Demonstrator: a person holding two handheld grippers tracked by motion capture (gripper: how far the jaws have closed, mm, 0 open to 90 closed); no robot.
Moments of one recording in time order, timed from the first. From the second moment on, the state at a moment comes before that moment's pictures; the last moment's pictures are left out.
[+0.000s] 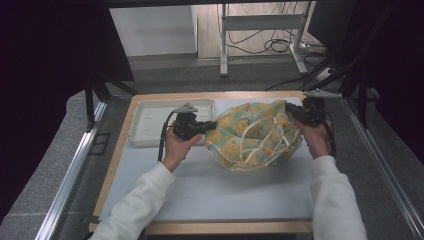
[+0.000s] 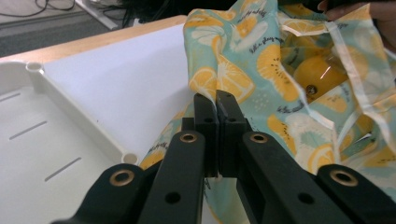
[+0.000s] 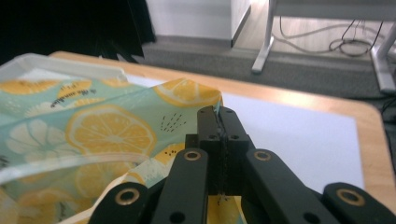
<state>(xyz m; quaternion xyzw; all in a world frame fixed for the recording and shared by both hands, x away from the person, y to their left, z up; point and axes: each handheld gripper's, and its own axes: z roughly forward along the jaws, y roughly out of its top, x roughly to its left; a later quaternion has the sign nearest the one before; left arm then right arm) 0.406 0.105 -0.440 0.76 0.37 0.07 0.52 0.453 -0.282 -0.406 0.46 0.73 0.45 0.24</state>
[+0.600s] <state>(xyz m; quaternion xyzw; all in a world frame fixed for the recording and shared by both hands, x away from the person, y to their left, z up) 0.407 0.100 -0.467 0.80 0.38 0.07 0.46 0.460 -0.277 -0.450 0.48 0.75 0.40 0.20</state>
